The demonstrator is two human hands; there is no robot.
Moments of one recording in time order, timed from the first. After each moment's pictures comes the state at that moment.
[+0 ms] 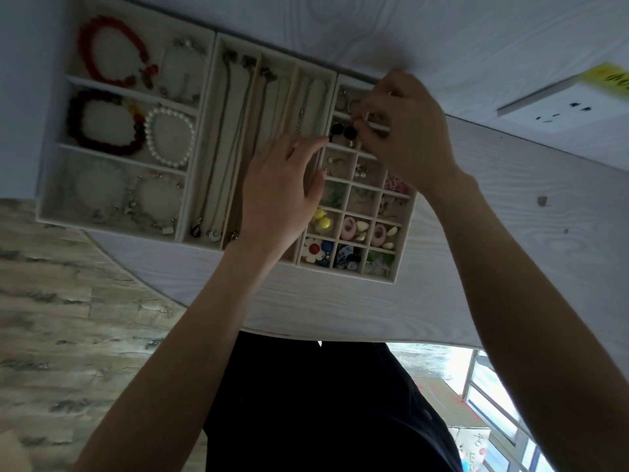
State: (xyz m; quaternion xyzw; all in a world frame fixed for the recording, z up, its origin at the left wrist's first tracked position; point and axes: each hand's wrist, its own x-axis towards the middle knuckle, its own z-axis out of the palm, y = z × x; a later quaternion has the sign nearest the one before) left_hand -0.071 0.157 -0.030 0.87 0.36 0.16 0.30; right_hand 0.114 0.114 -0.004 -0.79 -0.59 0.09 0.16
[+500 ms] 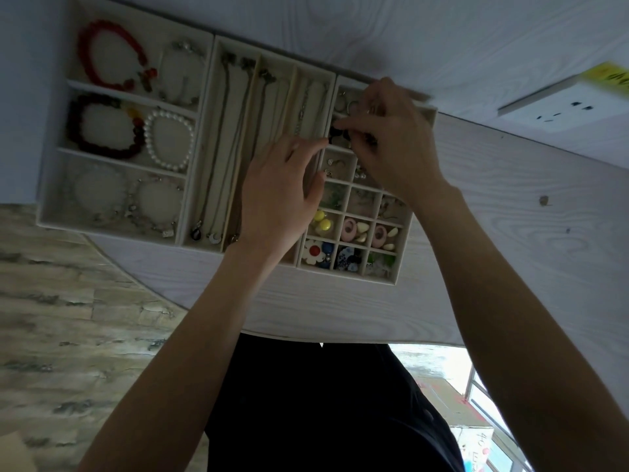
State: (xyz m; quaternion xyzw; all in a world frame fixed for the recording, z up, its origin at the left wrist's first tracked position) left_hand -0.071 0.156 -0.028 0.87 0.36 0.16 0.30; right_hand 0.102 0.110 -0.011 -0.77 -0.62 0.08 0.16
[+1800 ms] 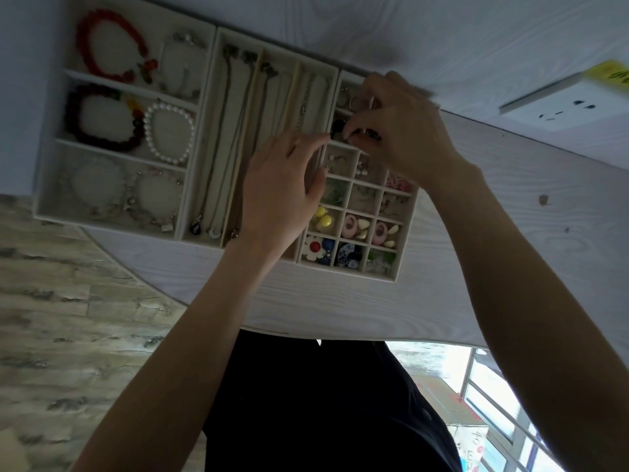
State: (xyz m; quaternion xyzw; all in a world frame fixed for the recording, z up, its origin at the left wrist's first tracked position) left_hand -0.072 0.156 -0.029 0.87 0.36 0.17 0.30; right_hand 0.119 0.118 -0.002 -0.70 -0.71 0.10 0.06
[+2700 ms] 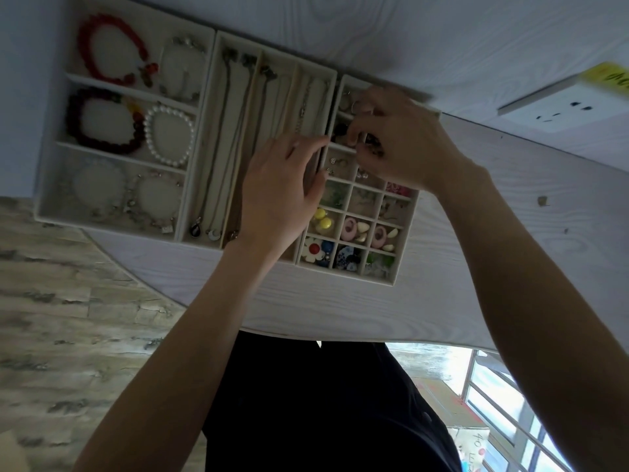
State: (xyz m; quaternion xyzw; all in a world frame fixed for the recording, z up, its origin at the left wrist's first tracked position) left_hand -0.072 0.156 -0.028 0.87 0.36 0.16 0.30; right_hand 0.121 0.110 0.007 -0.70 -0.70 0.16 0.03
